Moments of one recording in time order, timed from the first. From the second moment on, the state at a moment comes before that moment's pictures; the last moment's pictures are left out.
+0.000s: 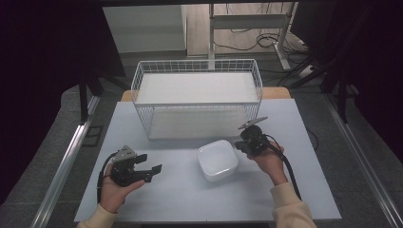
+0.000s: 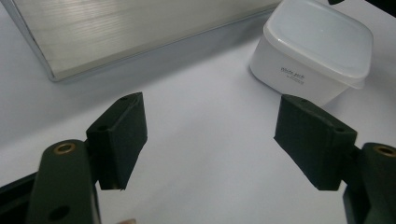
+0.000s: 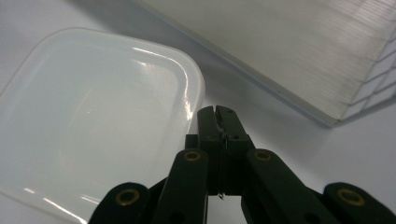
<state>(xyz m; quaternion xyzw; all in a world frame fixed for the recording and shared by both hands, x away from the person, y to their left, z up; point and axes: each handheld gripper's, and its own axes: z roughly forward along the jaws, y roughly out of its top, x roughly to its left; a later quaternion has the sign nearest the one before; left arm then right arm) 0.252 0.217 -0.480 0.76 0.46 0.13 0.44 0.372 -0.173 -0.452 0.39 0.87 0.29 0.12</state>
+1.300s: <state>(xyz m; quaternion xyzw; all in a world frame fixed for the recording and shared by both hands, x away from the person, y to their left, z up) 0.253 0.220 -0.481 0.76 0.46 0.12 0.44 0.354 -0.094 -0.463 0.25 0.92 0.28 0.10</state>
